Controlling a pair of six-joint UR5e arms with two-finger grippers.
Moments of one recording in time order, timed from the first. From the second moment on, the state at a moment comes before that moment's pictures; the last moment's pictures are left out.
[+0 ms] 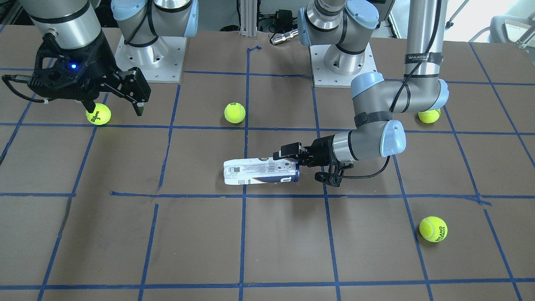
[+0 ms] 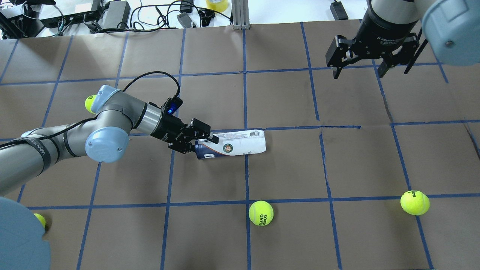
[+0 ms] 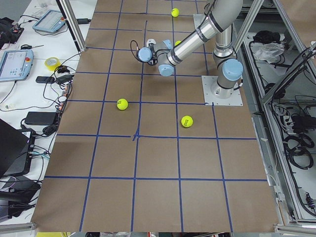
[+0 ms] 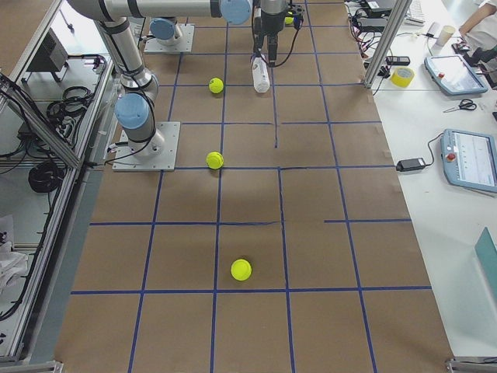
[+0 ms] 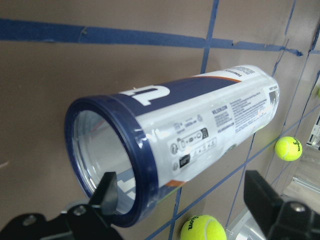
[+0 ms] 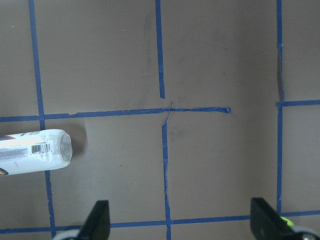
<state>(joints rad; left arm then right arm) -1.45 -1.92 -2.06 -1.09 0.78 0.21 1.57 -1.56 1.55 -1.61 -1.59 0.04</state>
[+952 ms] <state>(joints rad) -1.45 -1.92 -1.74 -1.14 0.79 -0.23 1.57 -1.57 1.55 -1.60 -1.59 0.04</state>
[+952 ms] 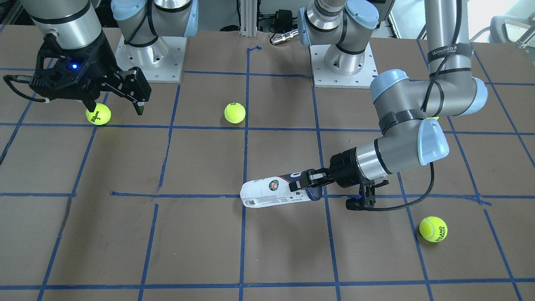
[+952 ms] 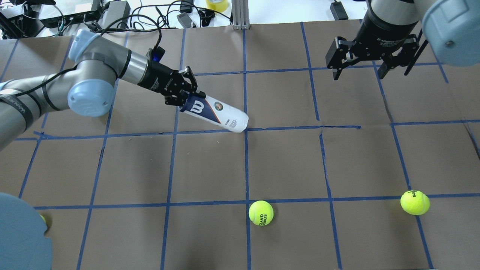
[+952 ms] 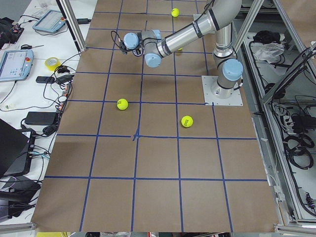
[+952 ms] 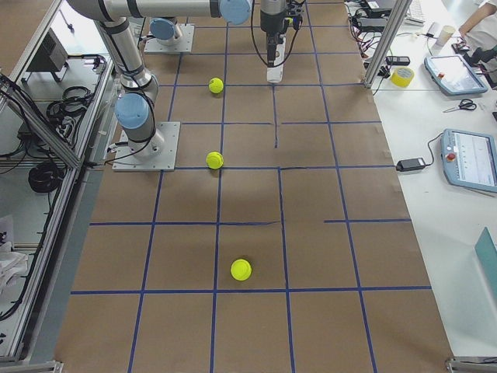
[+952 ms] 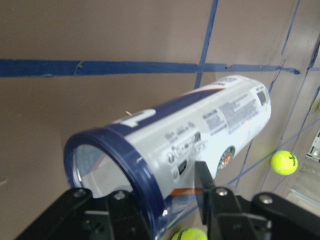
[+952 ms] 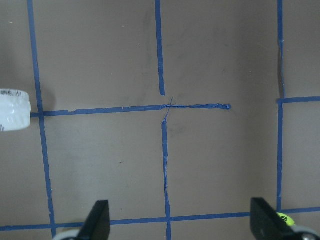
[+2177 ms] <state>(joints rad) -1.63 -1.96 -1.41 -1.17 1.48 -0.14 1.57 -1.57 1.55 -1.60 -1.59 0.04</state>
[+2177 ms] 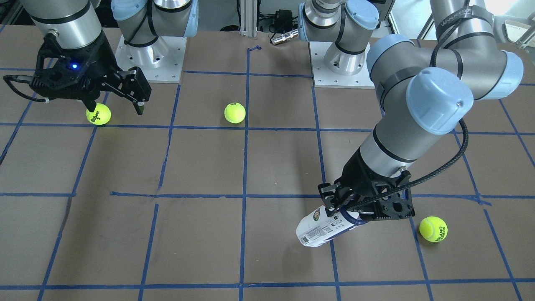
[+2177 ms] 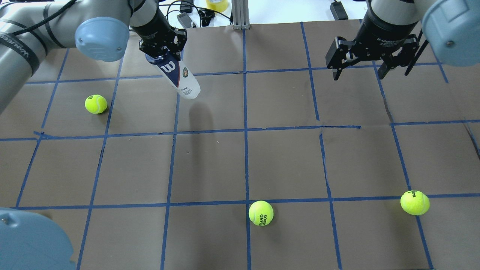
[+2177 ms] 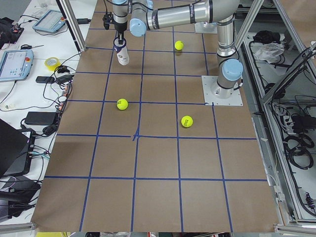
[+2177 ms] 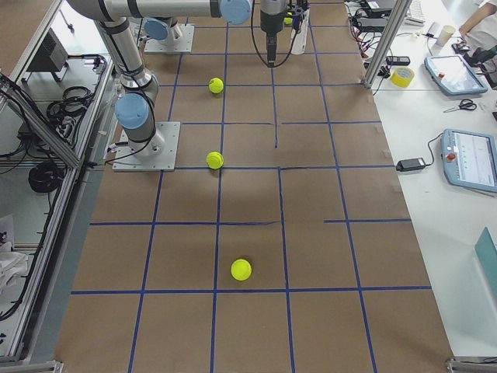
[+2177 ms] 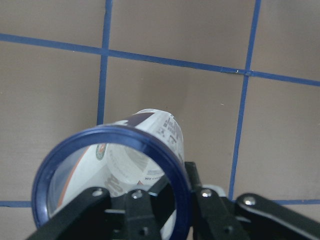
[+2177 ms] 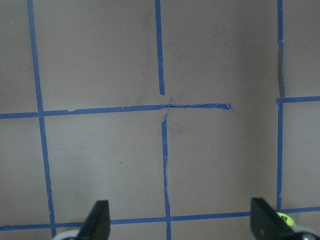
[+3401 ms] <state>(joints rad) -1.74 -2.07 -1.35 -1.16 1.60 -0.20 1.57 -1.57 1.55 -1.61 -1.59 0.04</state>
